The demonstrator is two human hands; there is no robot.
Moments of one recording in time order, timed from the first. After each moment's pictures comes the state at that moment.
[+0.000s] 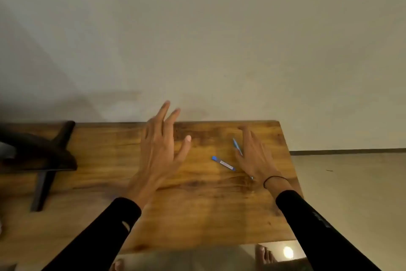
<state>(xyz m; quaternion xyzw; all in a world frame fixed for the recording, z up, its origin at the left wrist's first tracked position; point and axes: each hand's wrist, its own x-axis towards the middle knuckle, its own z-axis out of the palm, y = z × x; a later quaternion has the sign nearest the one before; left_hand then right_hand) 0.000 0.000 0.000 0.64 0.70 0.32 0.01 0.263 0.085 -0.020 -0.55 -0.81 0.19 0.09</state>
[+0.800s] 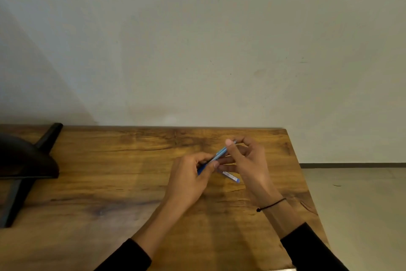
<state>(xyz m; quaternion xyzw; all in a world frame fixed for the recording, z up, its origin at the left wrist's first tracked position) 0.068 -0.006 -0.026 0.53 0.67 0.40 0.32 0.217 0.057 0.002 -0.54 -0.48 0.58 0.38</state>
